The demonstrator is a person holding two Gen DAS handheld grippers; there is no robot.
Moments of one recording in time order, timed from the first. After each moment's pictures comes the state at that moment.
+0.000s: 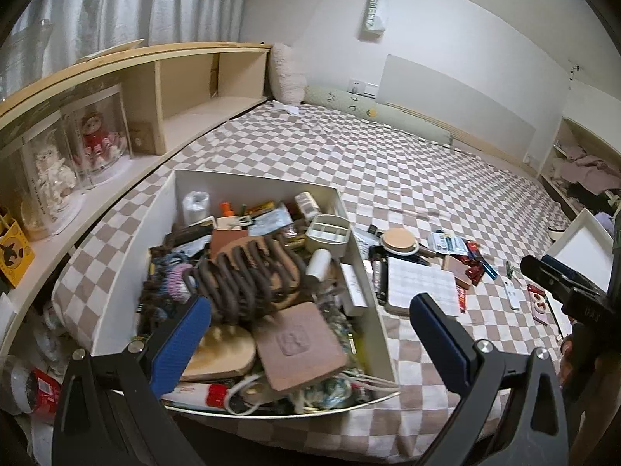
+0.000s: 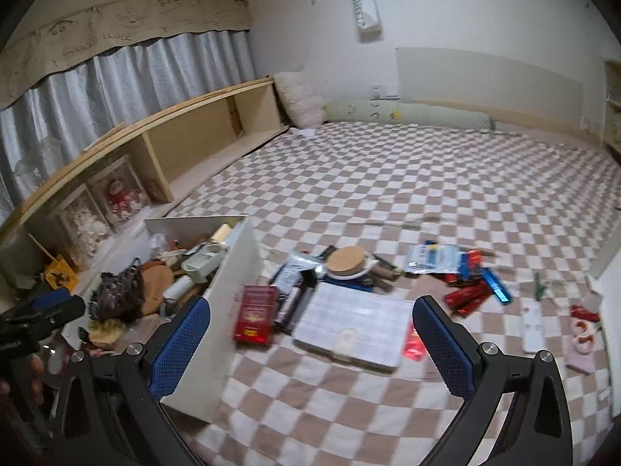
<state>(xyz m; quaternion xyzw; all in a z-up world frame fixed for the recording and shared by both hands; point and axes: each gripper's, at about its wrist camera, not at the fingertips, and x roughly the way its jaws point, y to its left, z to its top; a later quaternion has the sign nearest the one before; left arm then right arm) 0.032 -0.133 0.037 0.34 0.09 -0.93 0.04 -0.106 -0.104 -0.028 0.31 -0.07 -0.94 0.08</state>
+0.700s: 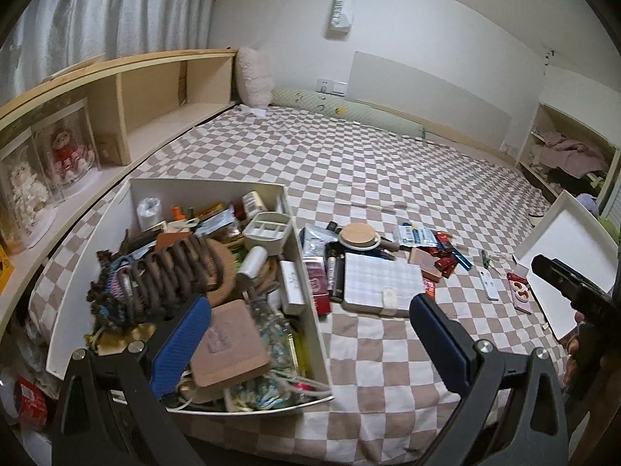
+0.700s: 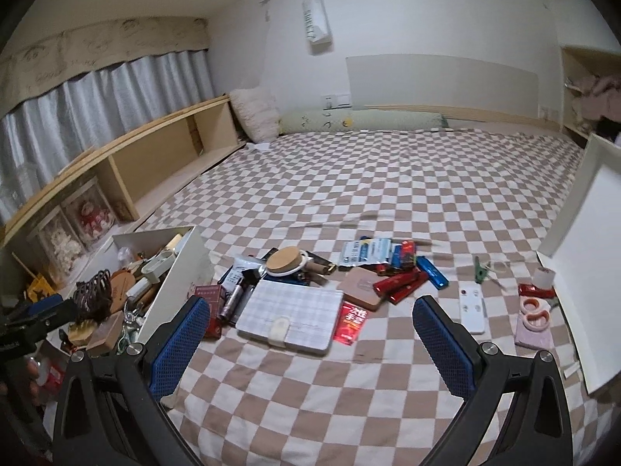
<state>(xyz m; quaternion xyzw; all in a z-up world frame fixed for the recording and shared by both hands) 0.023 -0.079 0.033 0.33 0.08 -0.94 0.00 -0.067 -0.035 -0.029 0.30 -0.10 -0.95 0.02</state>
